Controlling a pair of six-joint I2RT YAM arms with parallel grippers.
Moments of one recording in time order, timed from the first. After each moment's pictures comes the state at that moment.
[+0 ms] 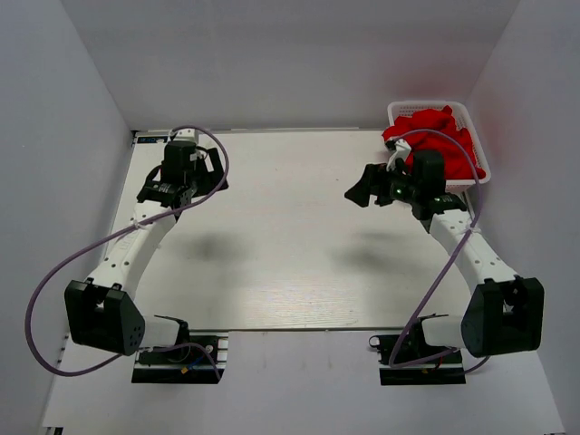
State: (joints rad) left arm -0.22 1.33 1.19 -0.47 -0.15 -0.34; right arm 0.17 1.28 0.97 -0.18 -0.60 0.18
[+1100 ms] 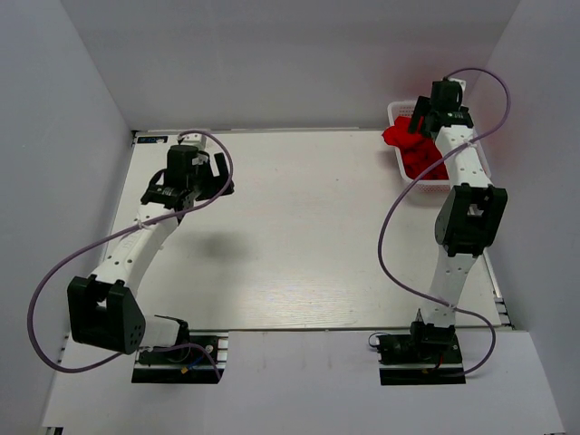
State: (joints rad) left arm -0.22 1.34 1.12 -0.41 -0.03 -0.33; right arm -0.02 2.08 2.00 -0.58 0.27 0.18
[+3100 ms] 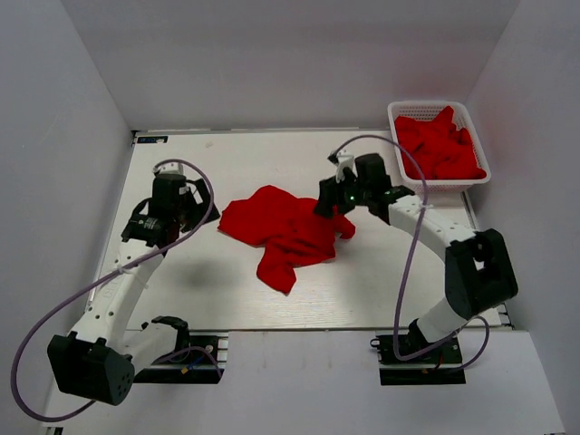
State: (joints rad) left arm -0.22 1.04 0.99 -0.65 -0.16 -0.49; right arm 0.45 1.54 1.08 -0.17 -0.44 0.06
